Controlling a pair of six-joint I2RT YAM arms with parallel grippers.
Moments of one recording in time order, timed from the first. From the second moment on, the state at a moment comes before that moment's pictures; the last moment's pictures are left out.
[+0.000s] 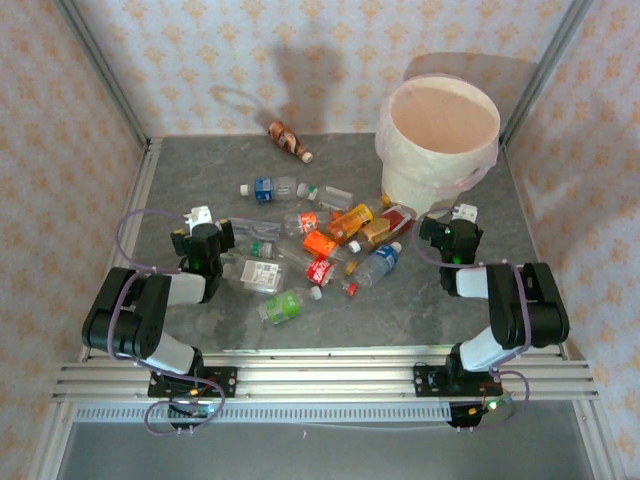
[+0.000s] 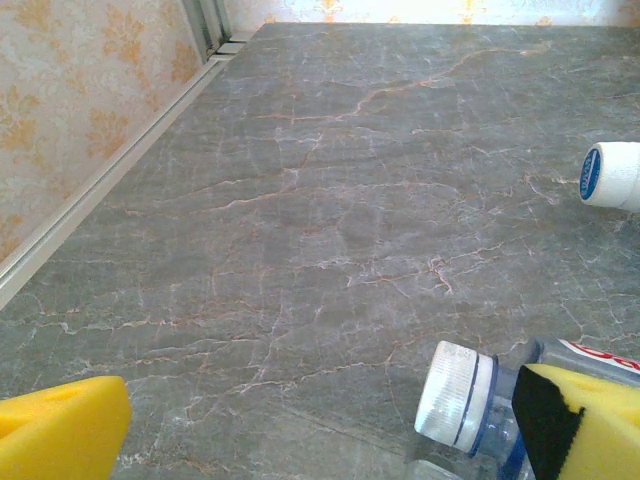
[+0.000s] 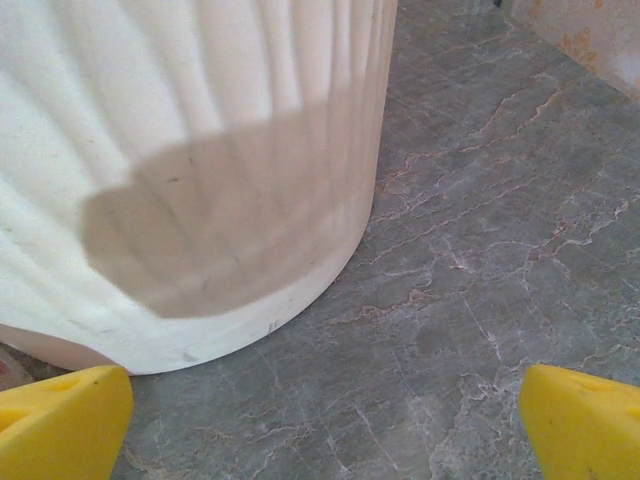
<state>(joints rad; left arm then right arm) -0.10 1.50 0.39 0.66 -0.51 -0.12 0.02 1.53 0.41 0.68 0.19 0.17</state>
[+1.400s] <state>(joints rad) -0.10 1.12 0.65 -0.24 -0.37 -0.69 0.50 1.41 0.73 -0.35 -0.03 1.17</state>
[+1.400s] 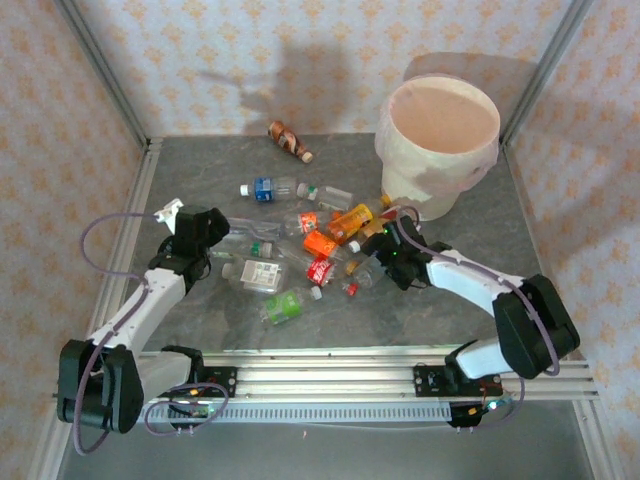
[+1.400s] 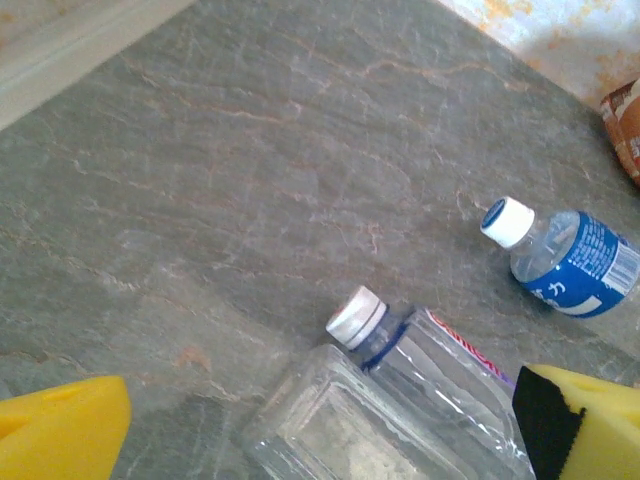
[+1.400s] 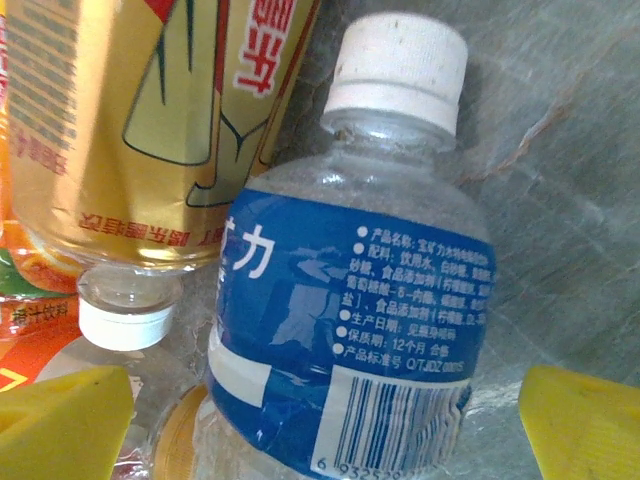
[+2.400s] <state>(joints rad) -0.10 1.17 0.69 -0.31 -0.39 -0.83 0.51 1.48 0.76 -0.49 0.09 1.21</state>
